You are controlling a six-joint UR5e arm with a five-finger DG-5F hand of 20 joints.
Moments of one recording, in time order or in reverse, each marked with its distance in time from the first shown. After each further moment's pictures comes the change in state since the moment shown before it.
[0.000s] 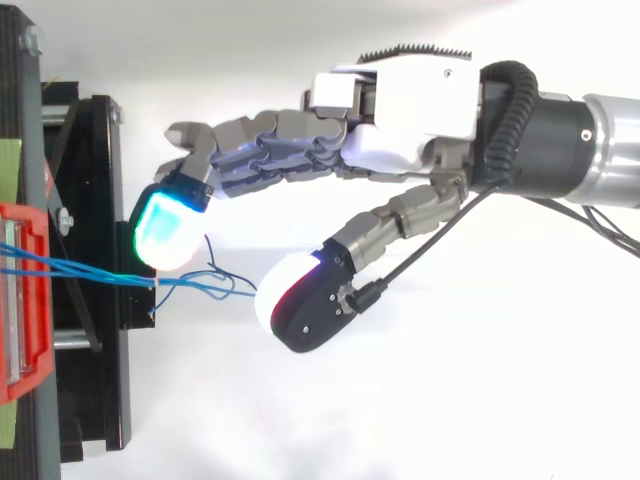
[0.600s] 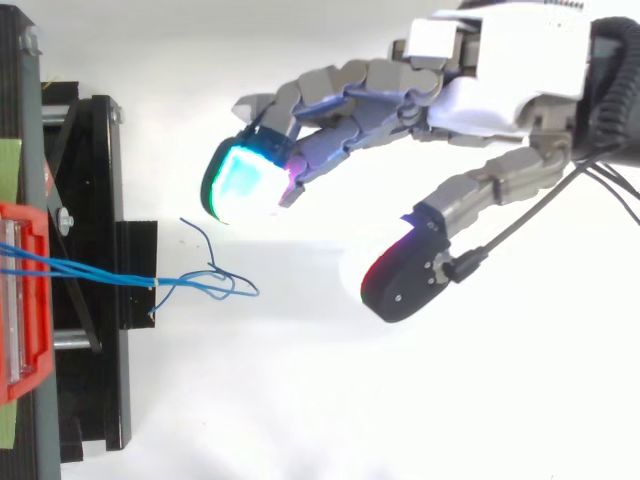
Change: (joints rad) arm -0.015 0.134 -0.130 -0.026 0.023 -0.040
